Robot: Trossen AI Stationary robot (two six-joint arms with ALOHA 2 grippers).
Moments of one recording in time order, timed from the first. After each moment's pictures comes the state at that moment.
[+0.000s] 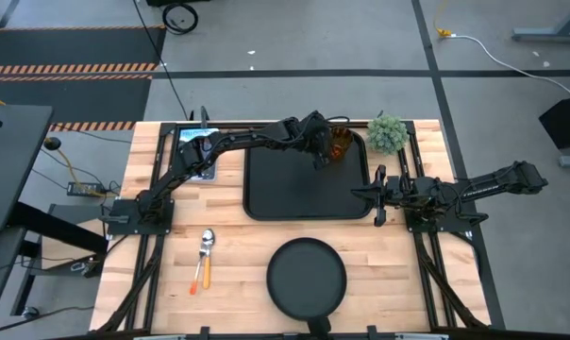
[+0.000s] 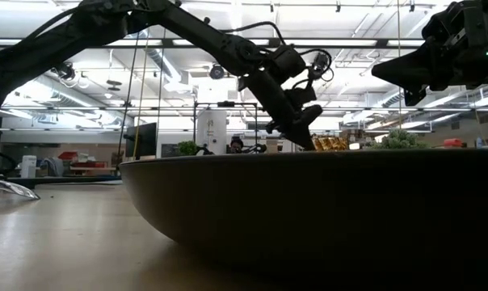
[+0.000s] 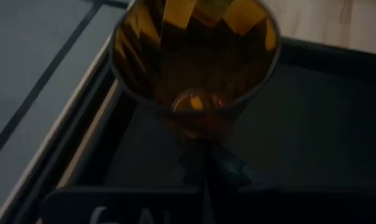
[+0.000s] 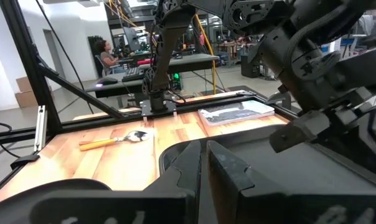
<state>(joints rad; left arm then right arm) 0.36 2.37 2.02 -0.38 -0.06 0.08 0.12 0.43 0.01 0.46 0.29 0.09</state>
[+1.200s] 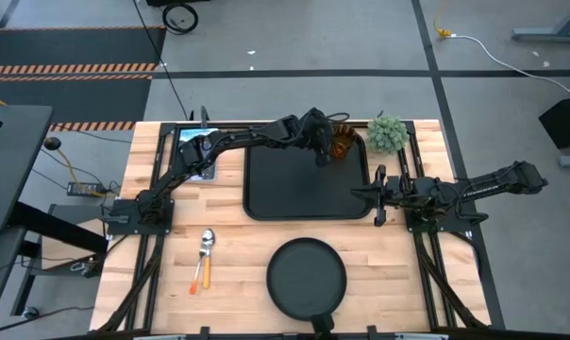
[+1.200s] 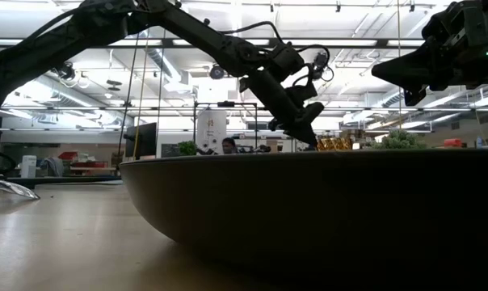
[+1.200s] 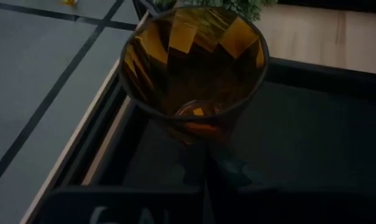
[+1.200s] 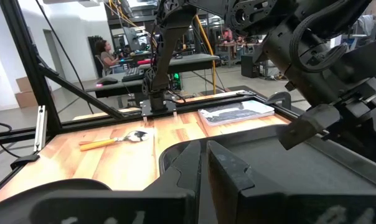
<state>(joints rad) 0.37 2.37 2.02 -0.31 -0.04 0.12 0.12 0.43 0.01 0.46 0.29 0.09</state>
